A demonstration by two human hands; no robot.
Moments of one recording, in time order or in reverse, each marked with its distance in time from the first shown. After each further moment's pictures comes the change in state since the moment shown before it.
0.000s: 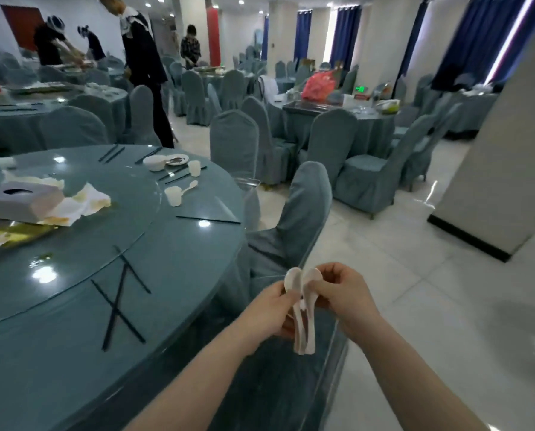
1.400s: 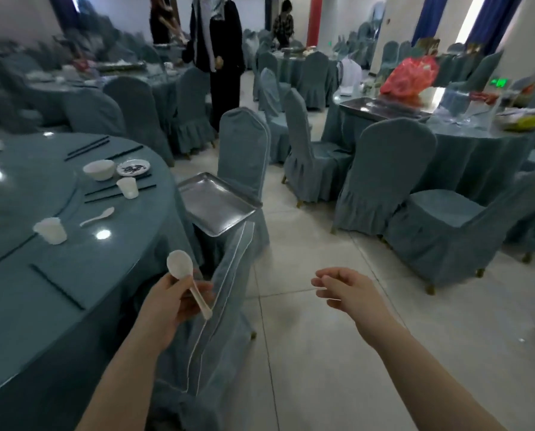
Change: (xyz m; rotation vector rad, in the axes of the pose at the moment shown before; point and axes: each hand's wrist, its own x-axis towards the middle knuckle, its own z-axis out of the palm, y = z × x) left_hand 0.604 0.164 0.086 -0.524 0.892 0.039; right_hand 0.705 -0.059 -0.328 -0.203 -0.431 0.042
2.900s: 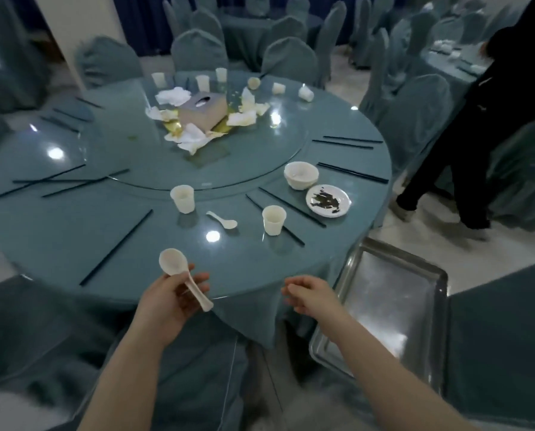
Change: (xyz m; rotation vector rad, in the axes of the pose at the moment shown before) left_hand 0.405 0.095 0.007 -0.736 1.247 0.159; right_hand 0.624 -0.130 0.412 -0.522 -1.375 -0.033
